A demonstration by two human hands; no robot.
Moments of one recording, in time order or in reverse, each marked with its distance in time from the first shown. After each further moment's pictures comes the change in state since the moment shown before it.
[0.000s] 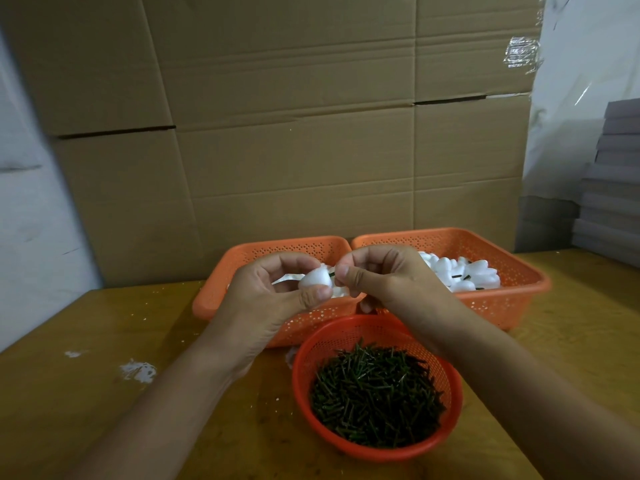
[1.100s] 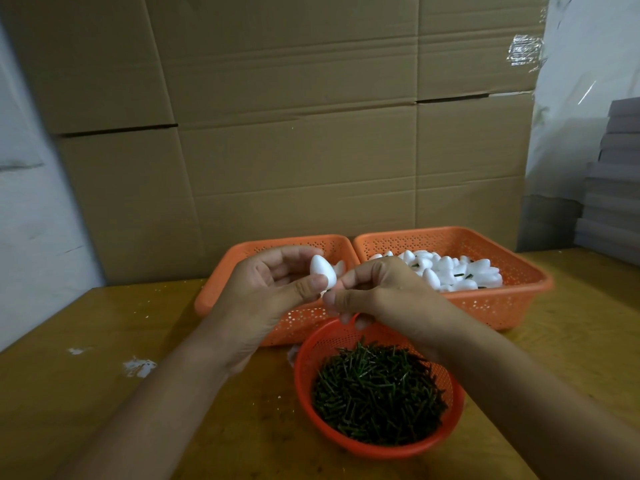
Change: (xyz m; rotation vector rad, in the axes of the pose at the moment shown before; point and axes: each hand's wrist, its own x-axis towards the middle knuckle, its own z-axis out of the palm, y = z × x) left_hand -0.002 0.005 -0.003 -0.019 -0.028 0.005; right_hand -0.009 -0.007 0.009 -0.118 -0.131 0.142
